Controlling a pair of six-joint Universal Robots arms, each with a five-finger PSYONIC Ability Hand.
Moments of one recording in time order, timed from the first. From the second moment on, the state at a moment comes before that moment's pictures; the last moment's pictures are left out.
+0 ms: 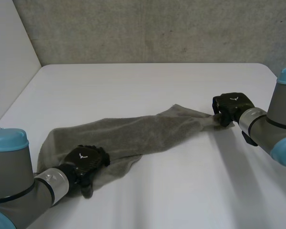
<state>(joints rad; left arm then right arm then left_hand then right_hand) 4.41 -1.94 -1.94 3.27 -1.28 3.55 1.80 -0.98 1.32 0.04 1.40 2.85 0.45 0.50 0.48 0.53 0.32 1.34 1.30 1.32 1.33 1.15</state>
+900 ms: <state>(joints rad) 4.62 -1.46 -1.78 3.24 -1.13 3.16 1.54 -1.37 1.17 0.42 0.99 2.90 0.66 0.84 0.77 1.03 0.85 1.34 1.30 1.34 1.33 1.15</state>
